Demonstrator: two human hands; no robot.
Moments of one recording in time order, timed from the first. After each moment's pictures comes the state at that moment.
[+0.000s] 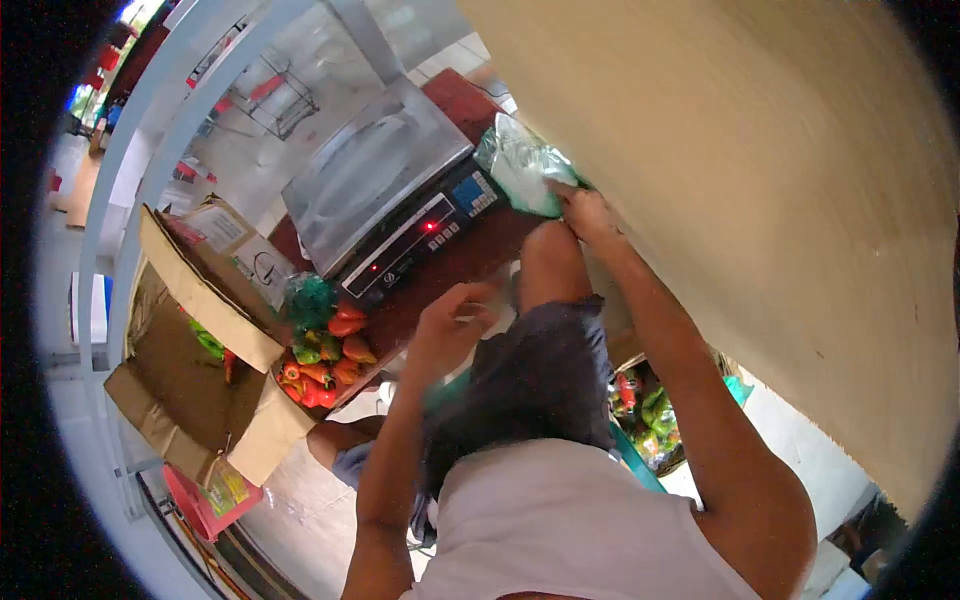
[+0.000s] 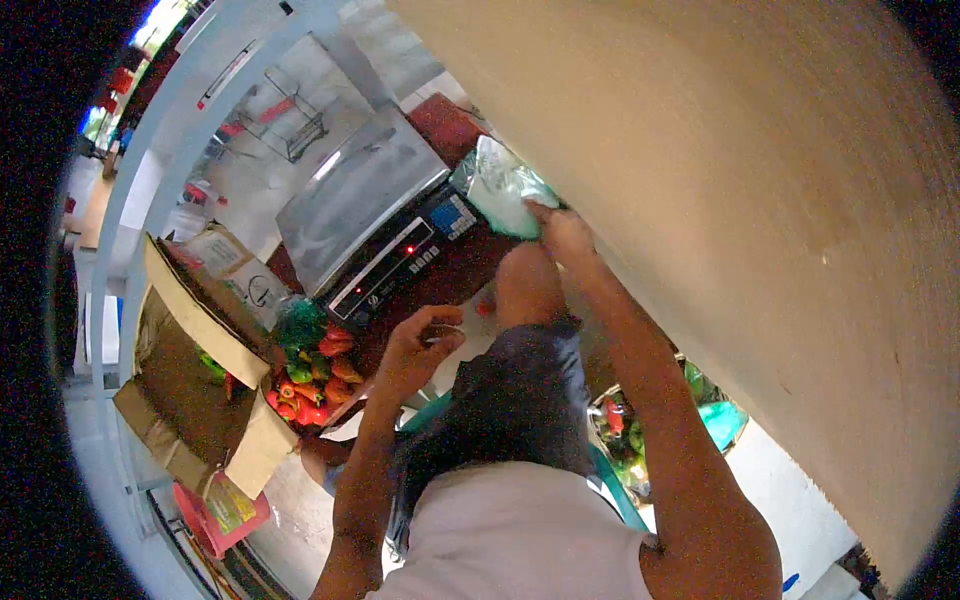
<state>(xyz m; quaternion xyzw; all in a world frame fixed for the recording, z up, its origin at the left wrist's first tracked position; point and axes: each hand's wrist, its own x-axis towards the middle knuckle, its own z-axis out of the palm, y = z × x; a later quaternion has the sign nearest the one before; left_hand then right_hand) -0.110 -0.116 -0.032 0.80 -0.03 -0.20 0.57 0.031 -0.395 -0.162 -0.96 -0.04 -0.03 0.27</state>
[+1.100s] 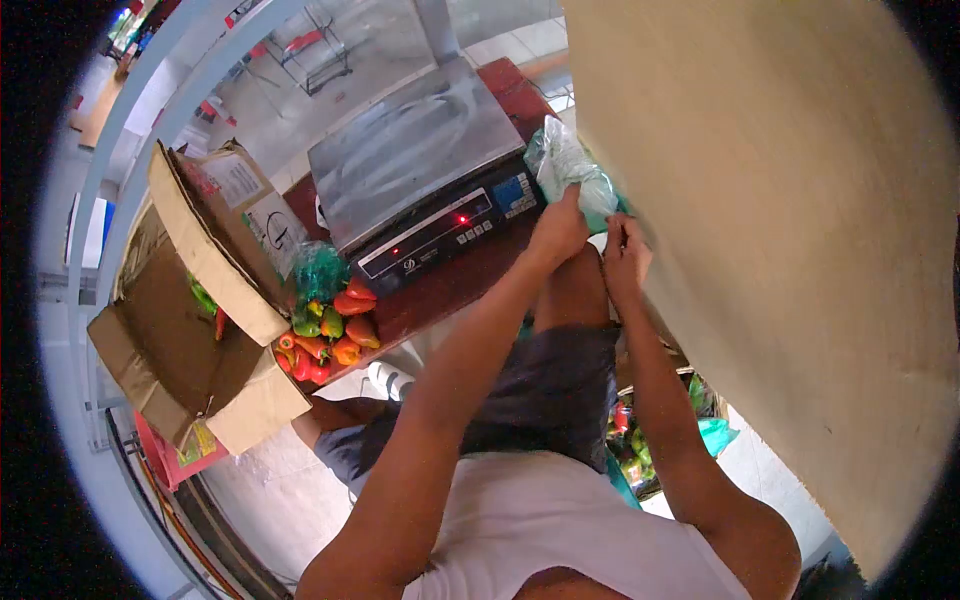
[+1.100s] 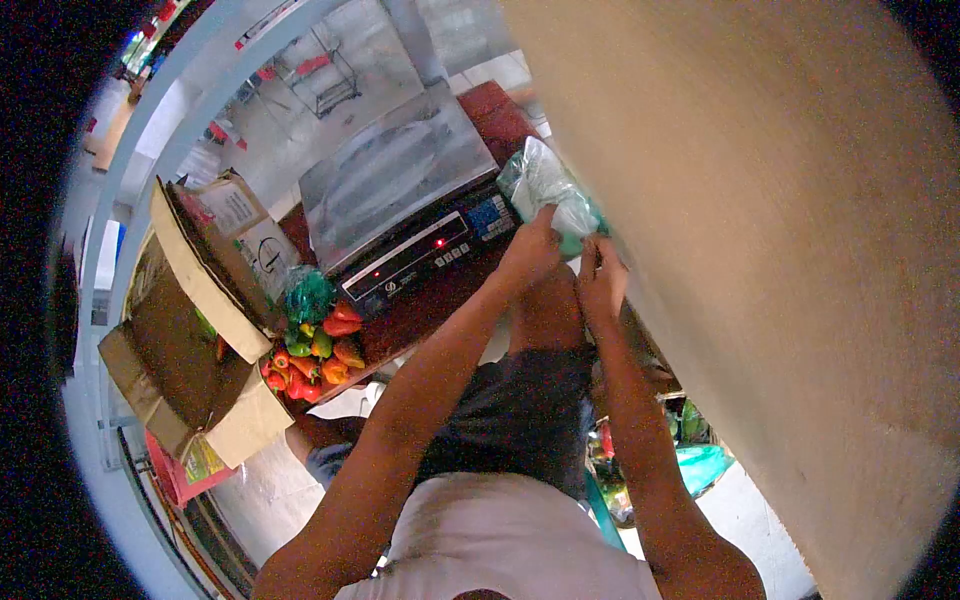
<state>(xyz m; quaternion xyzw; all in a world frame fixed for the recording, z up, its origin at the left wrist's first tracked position) 0.046 -0.234 -0.136 0.88 -0.07 -0.08 0.46 -0.013 -0.369 -0.138 -0.86 0.11 -0.15 0.48</state>
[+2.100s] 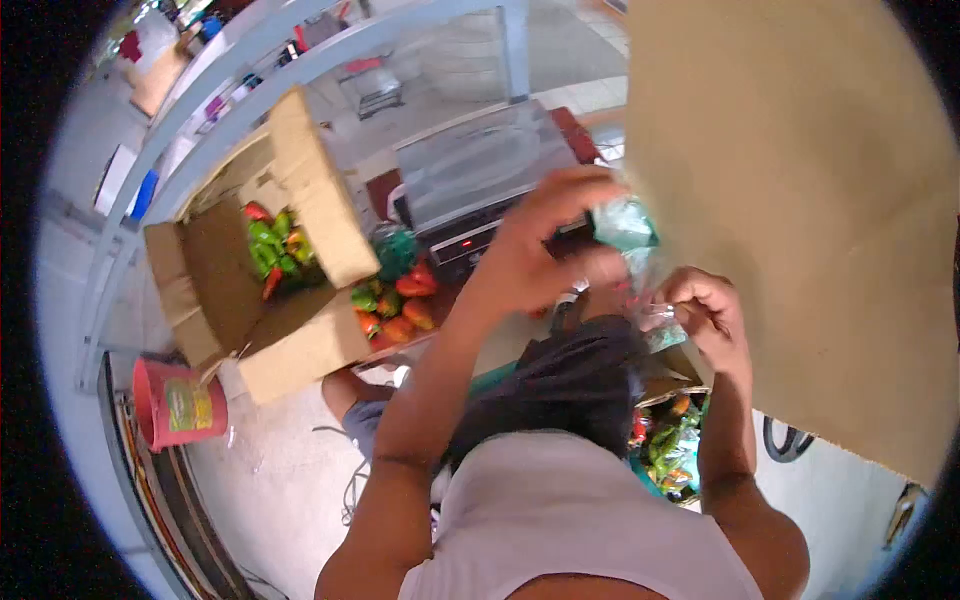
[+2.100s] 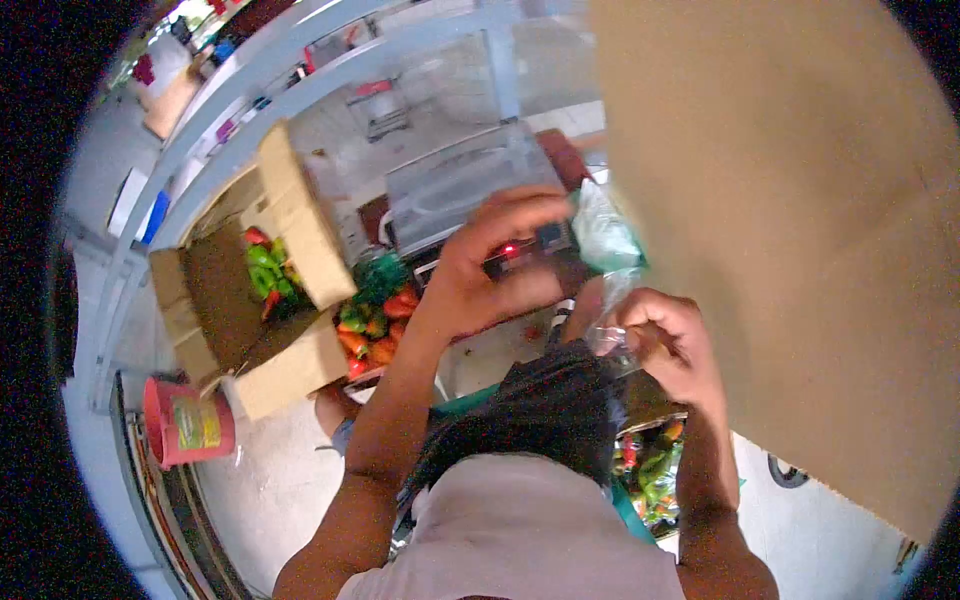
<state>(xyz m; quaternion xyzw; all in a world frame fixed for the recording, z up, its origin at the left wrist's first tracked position) -0.088 -0.115 0.126 0.75 -0.31 0.20 0.55 -0.121 -0.368 0.101 -0.71 -0.28 0.07 0.64</state>
